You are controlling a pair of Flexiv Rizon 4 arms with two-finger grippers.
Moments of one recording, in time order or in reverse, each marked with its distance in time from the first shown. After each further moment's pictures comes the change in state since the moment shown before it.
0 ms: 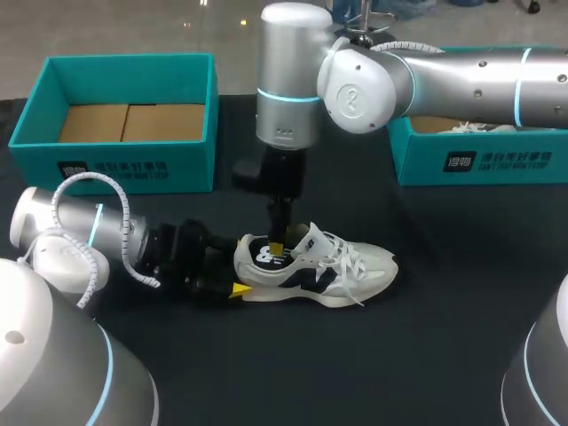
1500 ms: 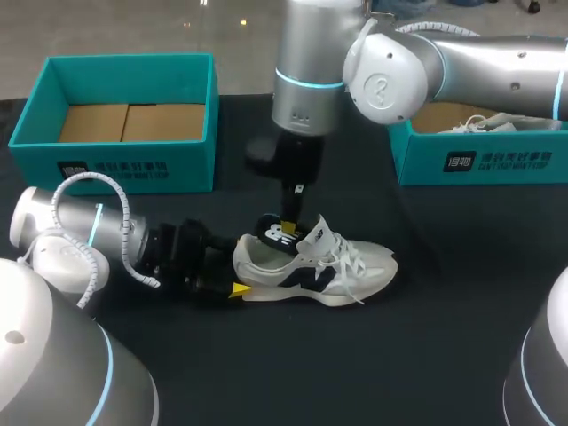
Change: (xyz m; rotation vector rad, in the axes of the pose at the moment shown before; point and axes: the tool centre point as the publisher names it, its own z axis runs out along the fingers) left arm 0.000 0.000 0.000 0.000 0.000 0.000; right arm 0.007 -0.017 -0.046 -0.061 -0.122 0.063
